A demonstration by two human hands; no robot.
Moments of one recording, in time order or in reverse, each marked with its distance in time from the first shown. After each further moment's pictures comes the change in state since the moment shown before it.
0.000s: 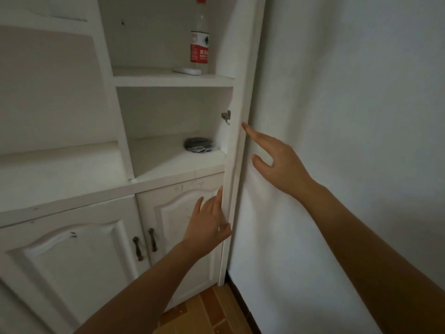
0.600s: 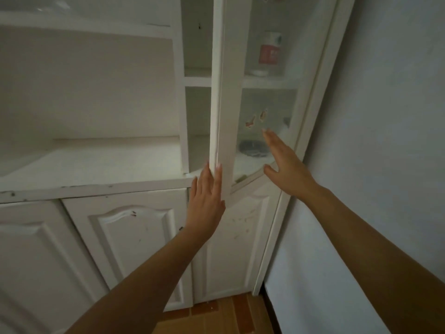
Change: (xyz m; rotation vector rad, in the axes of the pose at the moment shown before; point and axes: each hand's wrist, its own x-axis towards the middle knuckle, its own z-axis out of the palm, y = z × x) left_hand -0.001 -0.057 -0.058 0.334 0.267 -0.290; right_hand 0.070 0.033 0.093 0.019 -0.184 -0.064
